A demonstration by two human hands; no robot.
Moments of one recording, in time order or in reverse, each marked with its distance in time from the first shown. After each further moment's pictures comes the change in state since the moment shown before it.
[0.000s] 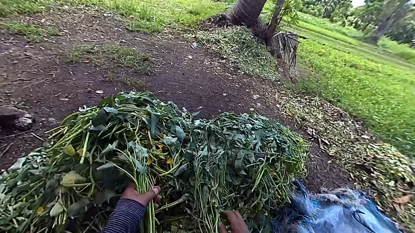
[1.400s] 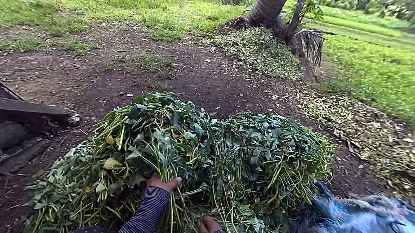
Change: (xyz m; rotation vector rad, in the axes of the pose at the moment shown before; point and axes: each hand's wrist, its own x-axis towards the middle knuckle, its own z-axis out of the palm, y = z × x) left_hand -0.022 -0.007 -0.004 0.280 0.088 0.074; right_hand 0.001 -0.052 0.090 0.381 -0.479 0.258
